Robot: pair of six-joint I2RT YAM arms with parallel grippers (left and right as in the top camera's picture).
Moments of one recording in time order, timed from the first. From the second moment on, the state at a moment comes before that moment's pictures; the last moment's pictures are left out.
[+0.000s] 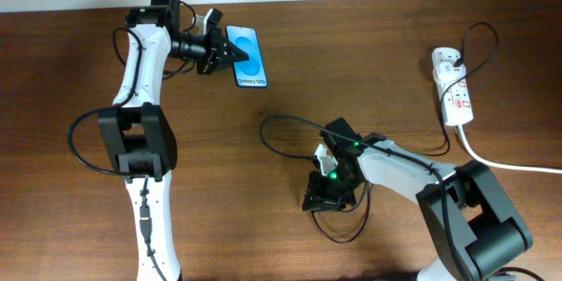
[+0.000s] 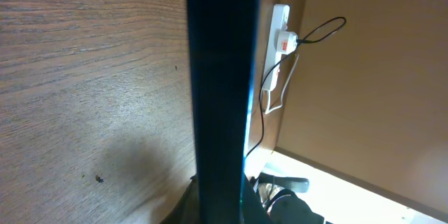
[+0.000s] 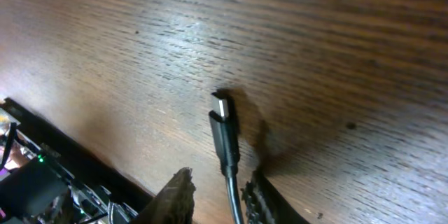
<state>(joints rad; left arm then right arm) -0.01 2.58 2.43 -1.30 1.09 -0.13 0.48 1.76 0.85 -0.64 -0.63 0.47</state>
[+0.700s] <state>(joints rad) -0.01 2.58 2.43 -1.25 1.40 -0.06 0.44 1.78 0.96 -0.68 -0.69 0.43</state>
